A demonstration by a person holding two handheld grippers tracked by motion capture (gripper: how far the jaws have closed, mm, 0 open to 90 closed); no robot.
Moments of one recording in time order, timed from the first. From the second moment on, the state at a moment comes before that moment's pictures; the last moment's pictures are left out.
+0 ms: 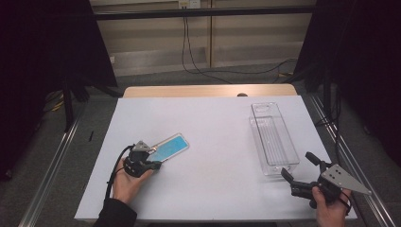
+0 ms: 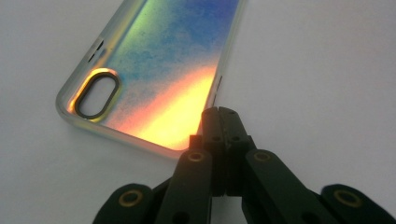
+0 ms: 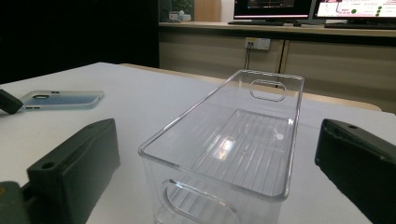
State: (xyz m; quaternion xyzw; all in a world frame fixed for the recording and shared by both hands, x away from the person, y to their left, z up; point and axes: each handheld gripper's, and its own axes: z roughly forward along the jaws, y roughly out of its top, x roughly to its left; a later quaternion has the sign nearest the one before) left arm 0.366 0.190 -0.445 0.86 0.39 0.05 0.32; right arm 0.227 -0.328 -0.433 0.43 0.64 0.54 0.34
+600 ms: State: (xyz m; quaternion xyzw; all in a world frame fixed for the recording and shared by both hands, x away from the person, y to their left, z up) left arm 0.369 0.195 -0.444 0.86 0.39 0.05 0.32; right arm 0.227 -0.329 -0.433 0.43 0.64 0.54 0.34
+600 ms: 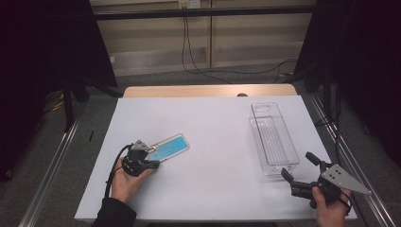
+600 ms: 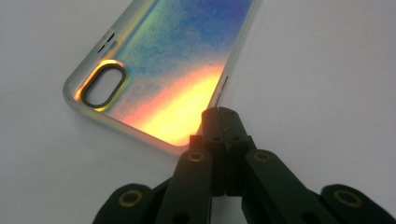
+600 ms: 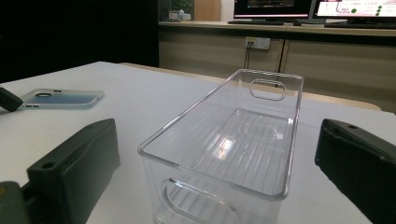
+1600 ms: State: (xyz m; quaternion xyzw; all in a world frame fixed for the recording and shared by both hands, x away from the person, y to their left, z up) left arm 0.386 0.202 -0.444 0.85 0.43 0.08 0.31; right arm 0.226 -0.329 -0.433 0.43 0.64 0.54 0.34
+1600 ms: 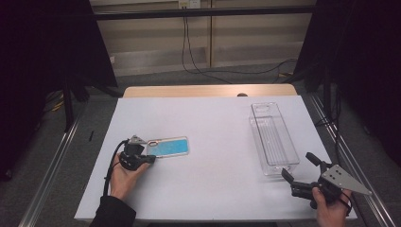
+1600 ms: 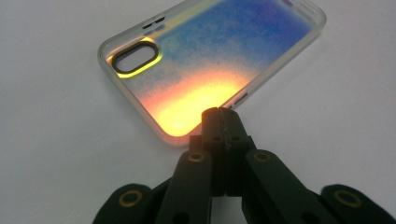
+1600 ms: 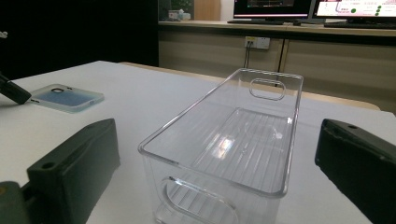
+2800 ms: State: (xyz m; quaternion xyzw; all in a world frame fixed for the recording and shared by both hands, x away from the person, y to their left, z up) left arm 0.408 0.202 -0.447 0.84 0.44 0.09 0.31; right arm 0.226 -0.329 -0.433 0.43 0.64 0.54 0.34
